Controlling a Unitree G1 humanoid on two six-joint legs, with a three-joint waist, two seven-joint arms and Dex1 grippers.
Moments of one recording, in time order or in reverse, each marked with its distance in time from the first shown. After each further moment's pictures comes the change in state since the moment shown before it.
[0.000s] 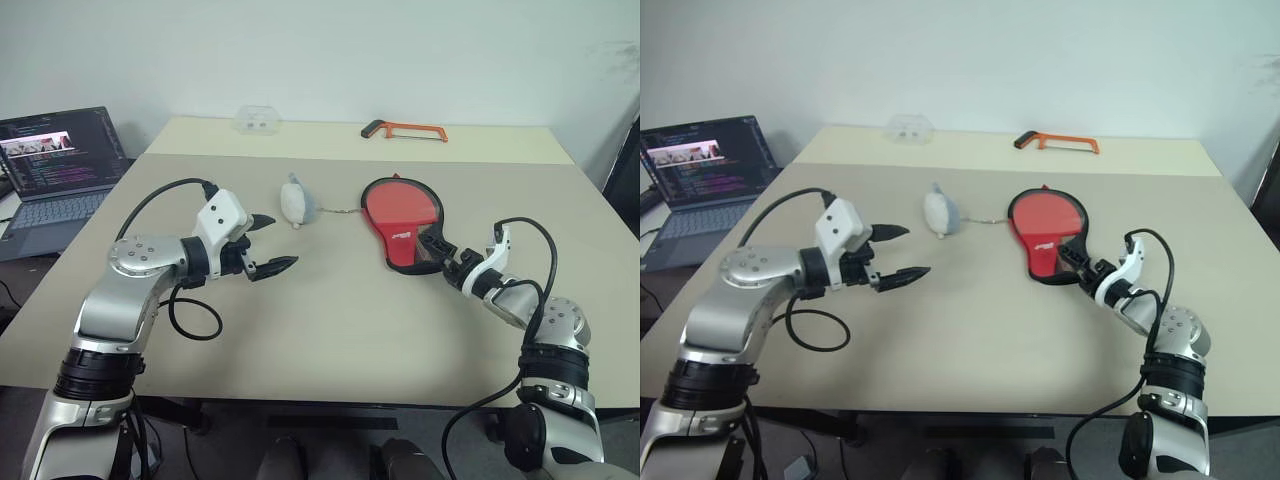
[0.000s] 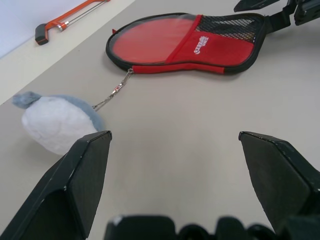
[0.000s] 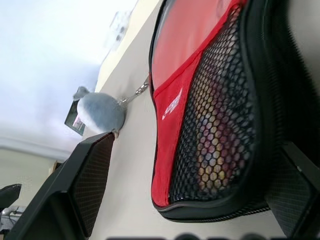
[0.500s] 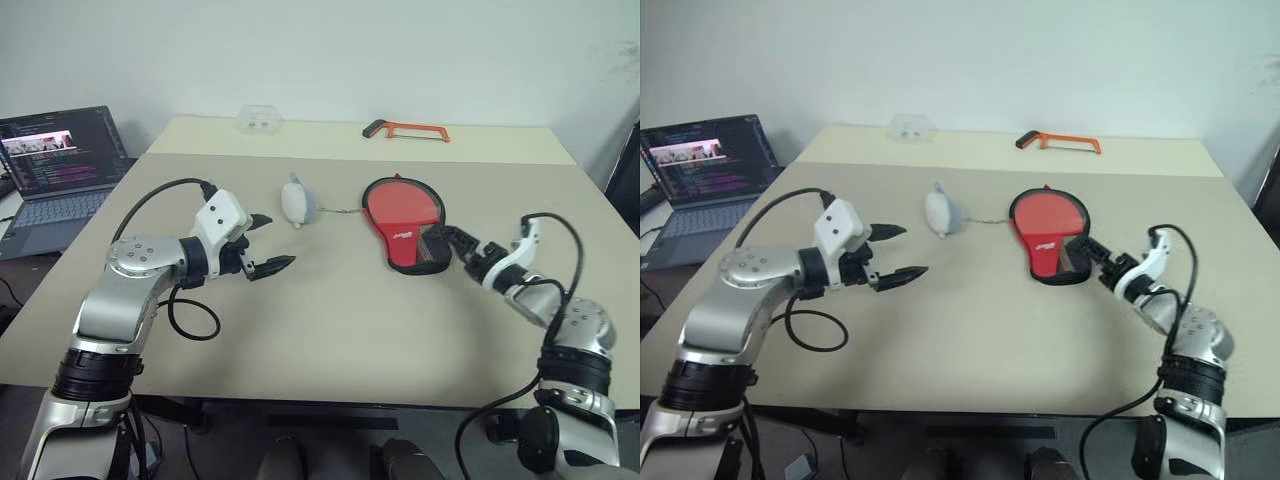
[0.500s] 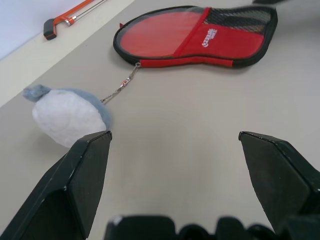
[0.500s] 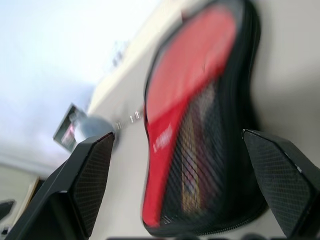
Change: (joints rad) left arm 0.005 0.009 -0.002 -0.002 0.018 -0.013 0.009; right arm 0.032 -0.086 -0.054 -0.101 0.041 -0.027 -0.019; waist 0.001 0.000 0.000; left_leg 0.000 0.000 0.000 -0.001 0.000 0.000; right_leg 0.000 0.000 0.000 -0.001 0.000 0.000
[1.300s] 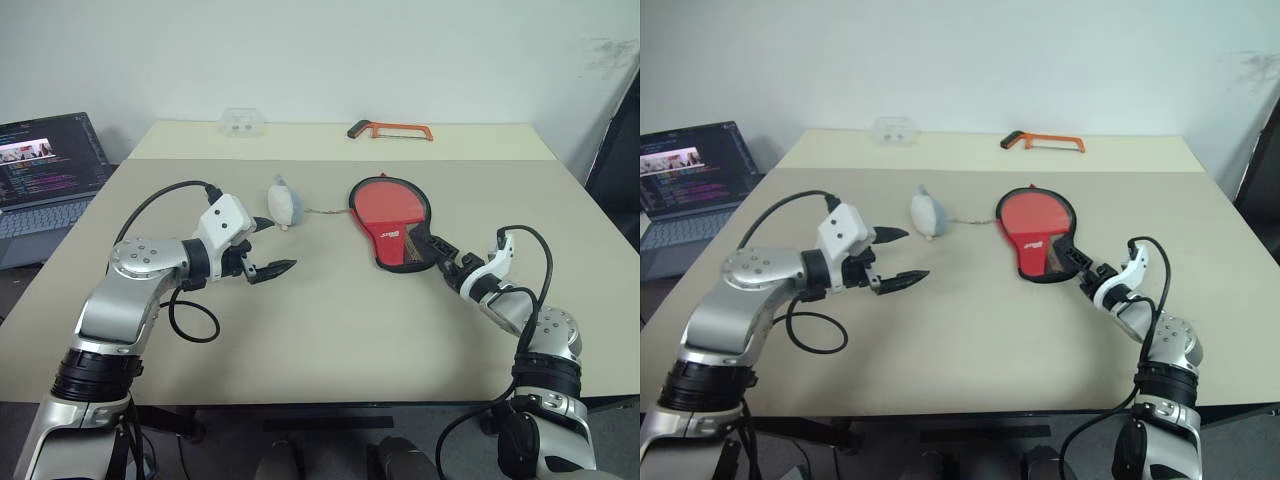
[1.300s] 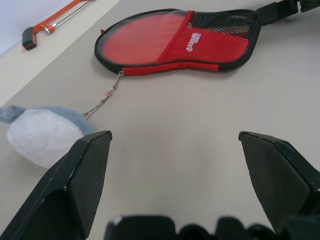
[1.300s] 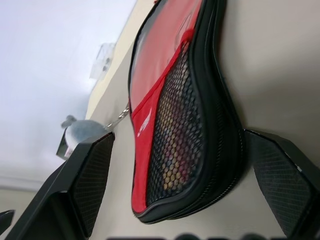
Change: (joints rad) left arm 0.012 0.012 -0.024 0.000 0.006 -0.011 -0.006; right arm 0.010 0.148 0.052 0.066 0.002 -0.025 -0.064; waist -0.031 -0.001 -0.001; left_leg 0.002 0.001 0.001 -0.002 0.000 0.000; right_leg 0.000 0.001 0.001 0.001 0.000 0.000
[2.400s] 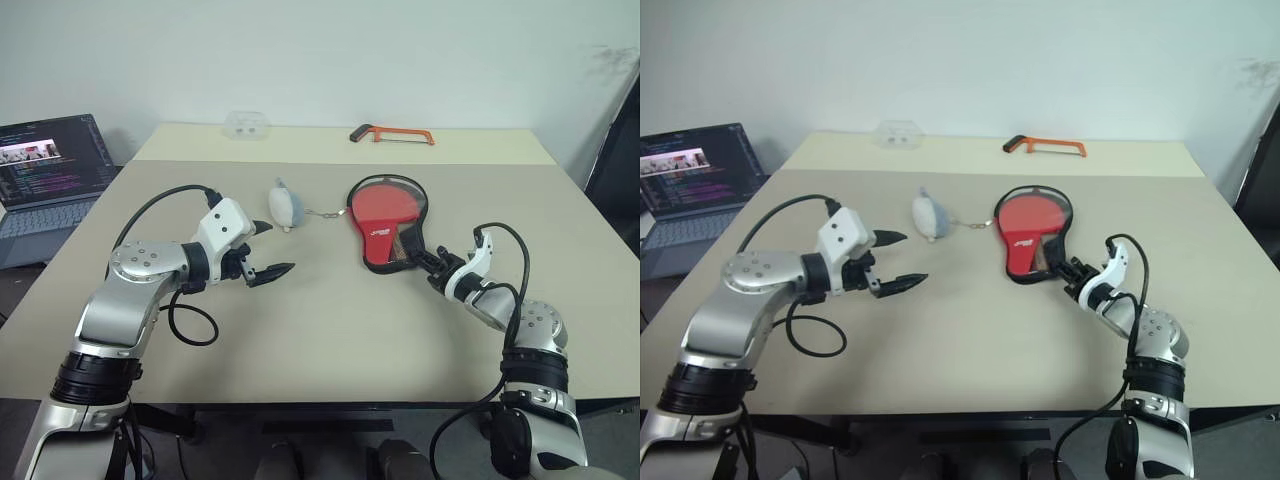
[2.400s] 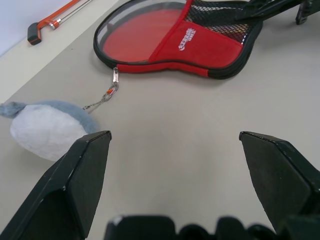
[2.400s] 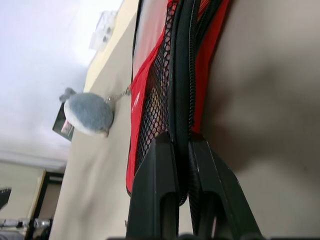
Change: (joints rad) left arm 0.010 0.001 -0.001 0.000 0.014 0.000 0.004; right arm 0.008 0.014 0.071 -0.046 -0.032 0.059 -0.022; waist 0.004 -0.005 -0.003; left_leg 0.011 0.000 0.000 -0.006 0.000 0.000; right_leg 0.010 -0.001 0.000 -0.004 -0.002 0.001
